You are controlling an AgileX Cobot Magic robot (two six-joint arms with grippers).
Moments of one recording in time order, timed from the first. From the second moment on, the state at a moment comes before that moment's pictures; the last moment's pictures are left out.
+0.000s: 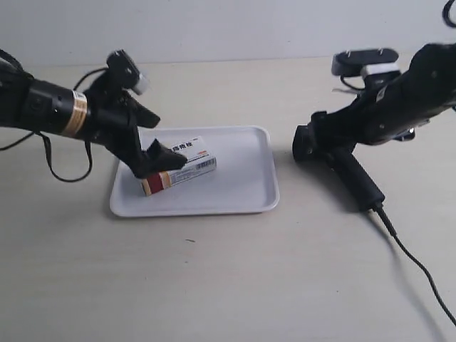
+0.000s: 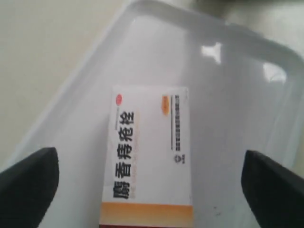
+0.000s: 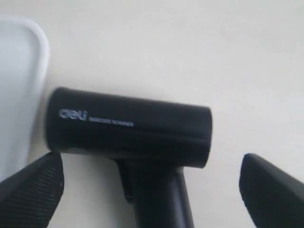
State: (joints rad) left arm -0.29 1.94 -1.01 1.69 -0.58 -1.07; right arm 0.39 1.80 -0.93 0.07 0.25 0.04
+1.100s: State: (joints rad) left arm -0.02 0.18 -0.05 1.63 -0.43 -1.51; right arm 0.39 1.12 -0.80 0.16 0.15 0.05
